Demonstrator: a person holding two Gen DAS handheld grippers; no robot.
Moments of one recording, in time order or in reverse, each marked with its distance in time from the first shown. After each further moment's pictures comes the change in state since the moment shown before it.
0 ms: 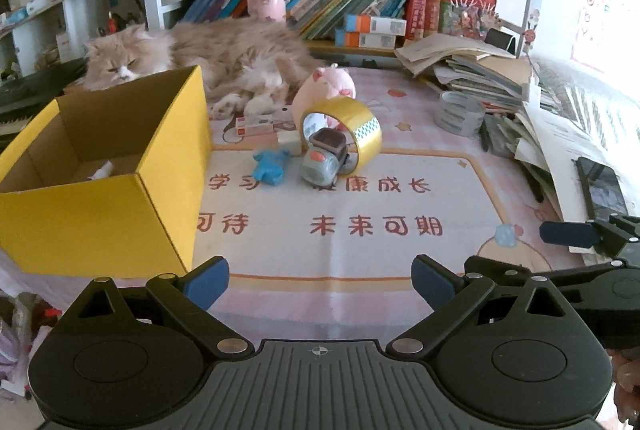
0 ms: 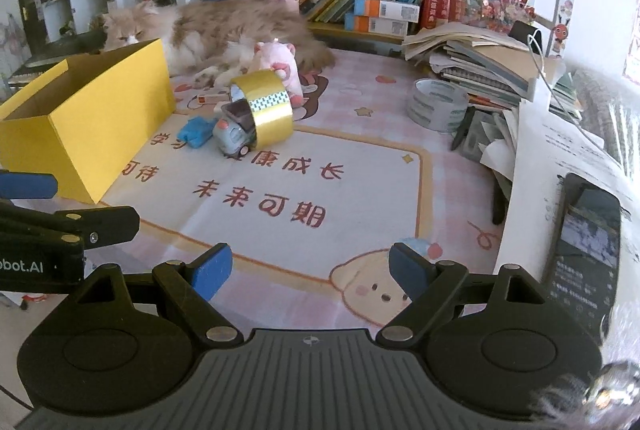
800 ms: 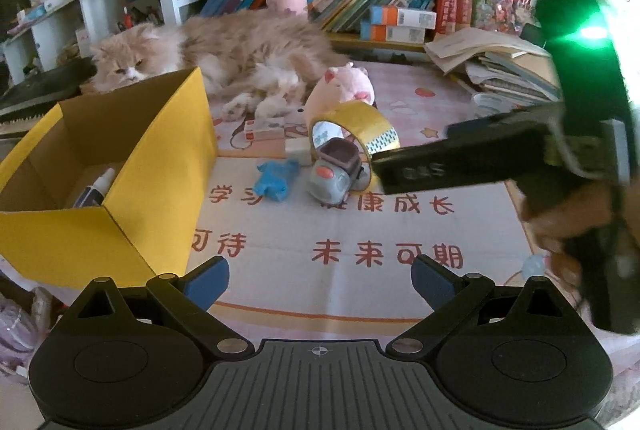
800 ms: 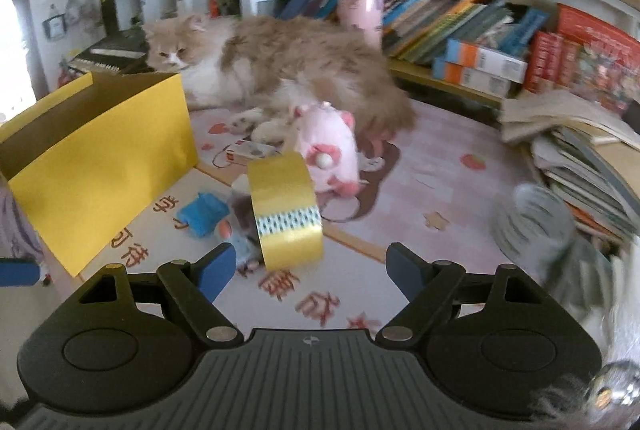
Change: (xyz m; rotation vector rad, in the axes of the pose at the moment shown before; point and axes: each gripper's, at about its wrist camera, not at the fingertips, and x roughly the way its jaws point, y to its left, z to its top) left arm 0.037 -0.021 0.027 -0.029 0.033 0.109; right arm 0.117 -0.008 0.106 -0.204 -0.035 0.244
